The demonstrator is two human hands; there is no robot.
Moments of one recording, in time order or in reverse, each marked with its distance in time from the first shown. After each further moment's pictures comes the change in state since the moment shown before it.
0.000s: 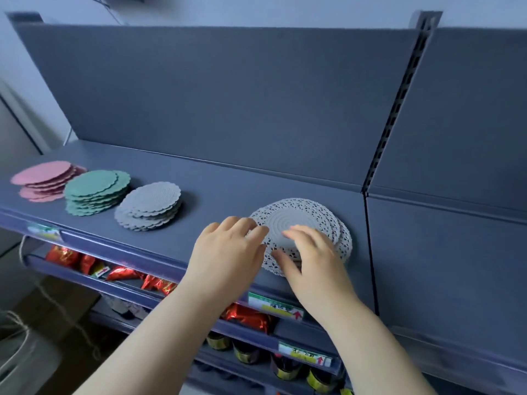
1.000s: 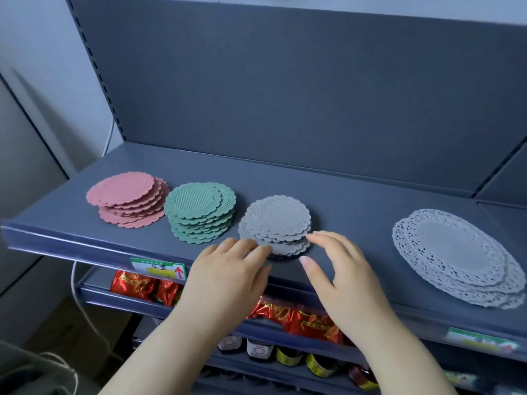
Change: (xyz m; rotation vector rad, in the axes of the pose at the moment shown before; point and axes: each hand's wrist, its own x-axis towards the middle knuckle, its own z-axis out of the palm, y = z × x) left_hand -0.072 -0.283 0.007 -0.166 0.008 0.067; right_hand 0.069 -0.195 0.160 -0.027 0.022 0.118
